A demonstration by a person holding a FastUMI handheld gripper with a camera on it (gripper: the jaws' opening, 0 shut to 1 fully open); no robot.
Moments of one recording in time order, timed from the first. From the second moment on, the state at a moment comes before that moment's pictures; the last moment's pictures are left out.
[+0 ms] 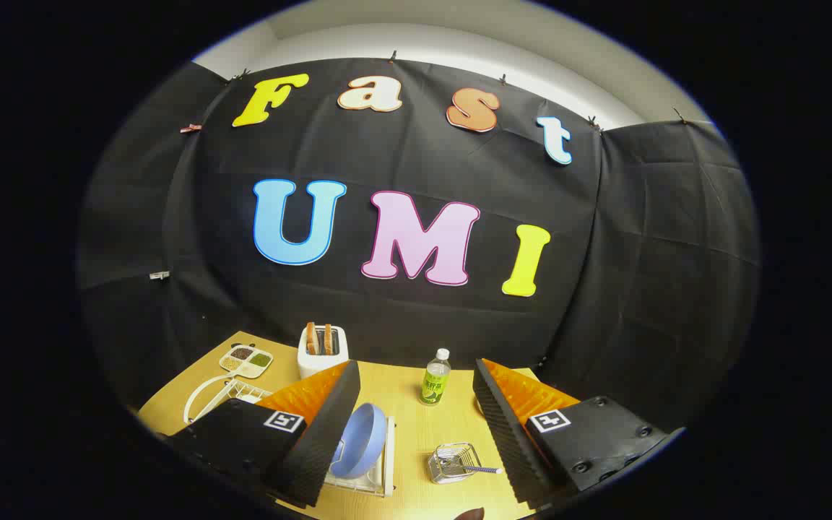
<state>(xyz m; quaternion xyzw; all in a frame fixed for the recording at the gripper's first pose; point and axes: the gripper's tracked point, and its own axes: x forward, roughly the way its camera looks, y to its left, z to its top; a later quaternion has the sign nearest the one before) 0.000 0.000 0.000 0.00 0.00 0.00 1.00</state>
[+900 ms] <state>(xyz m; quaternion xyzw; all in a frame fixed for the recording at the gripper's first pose) 0.001 -0.002 -0.011 0.01 0.02 0.00 1.00</state>
